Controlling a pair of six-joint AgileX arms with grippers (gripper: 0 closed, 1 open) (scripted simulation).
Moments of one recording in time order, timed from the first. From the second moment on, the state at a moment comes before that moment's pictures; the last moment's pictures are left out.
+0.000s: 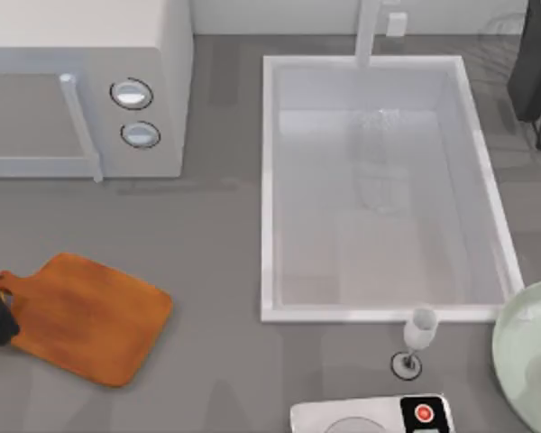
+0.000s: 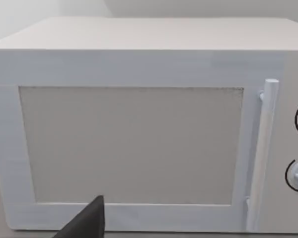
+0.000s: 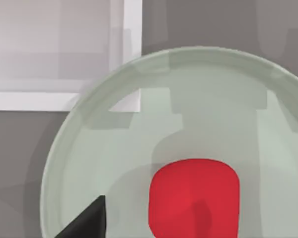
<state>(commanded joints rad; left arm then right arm) 0.00 0.00 0.00 0.00 0.00 0.00 0.07 0.98 0.73 -0.84 0.00 0.07</state>
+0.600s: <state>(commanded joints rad) 0.00 0.00 0.00 0.00 0.00 0.00 0.01 0.12 0.12 -0.12 0.00 0.01</state>
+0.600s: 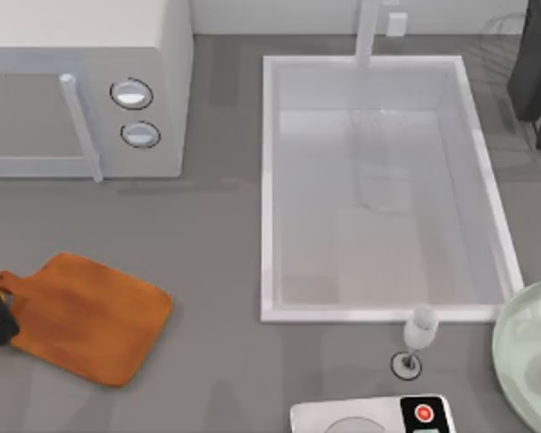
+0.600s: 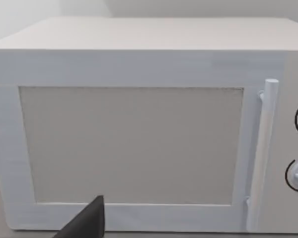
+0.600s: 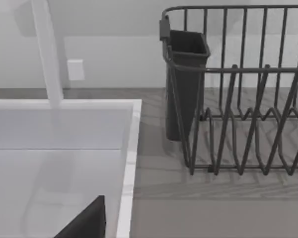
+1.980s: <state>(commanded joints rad) 0.05 0.59 0.39 -0.36 -0.01 0.12 0.00 0.00 0.00 0.00 0.00 0.00</state>
